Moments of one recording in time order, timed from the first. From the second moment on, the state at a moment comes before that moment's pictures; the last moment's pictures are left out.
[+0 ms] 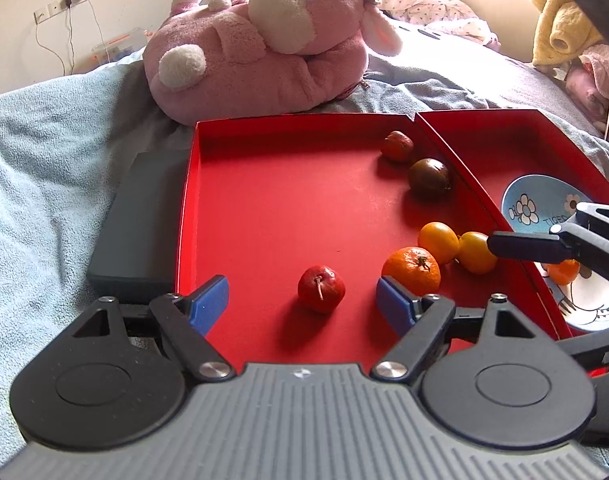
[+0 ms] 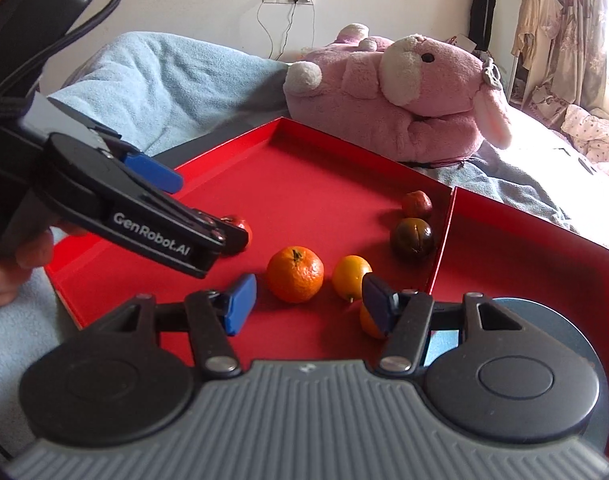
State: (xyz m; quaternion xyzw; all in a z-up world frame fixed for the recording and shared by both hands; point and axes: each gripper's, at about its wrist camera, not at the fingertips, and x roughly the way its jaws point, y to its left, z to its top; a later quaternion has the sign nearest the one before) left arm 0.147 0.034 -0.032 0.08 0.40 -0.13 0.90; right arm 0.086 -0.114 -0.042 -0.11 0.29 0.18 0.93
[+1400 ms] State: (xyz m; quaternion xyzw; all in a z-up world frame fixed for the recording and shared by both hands) left arm 0.145 0.034 -0.041 0.05 0.41 -0.15 0.90; right arm 0.078 -0.102 -0.054 -0.08 0.33 0.18 0.92
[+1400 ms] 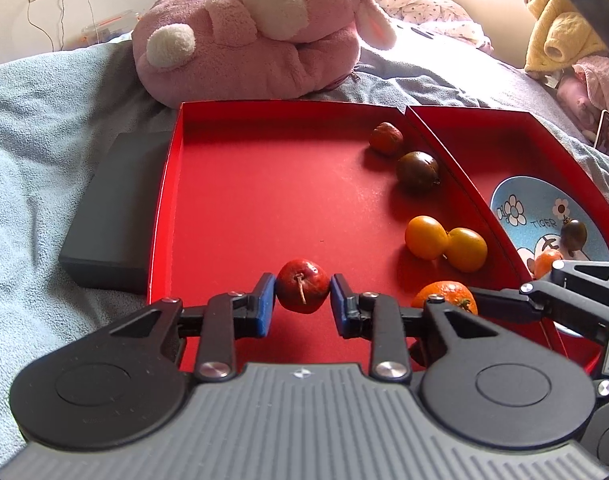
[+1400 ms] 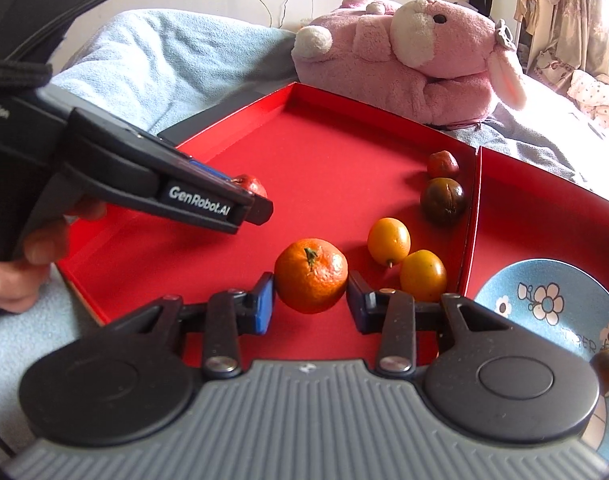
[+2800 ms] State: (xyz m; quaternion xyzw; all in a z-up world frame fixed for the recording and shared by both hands) left arm 0.097 0.020 -0.024 0.08 0.37 -0.11 0.92; right arm -0.012 -0.149 -0.040 -0.01 0.23 0.10 0.97
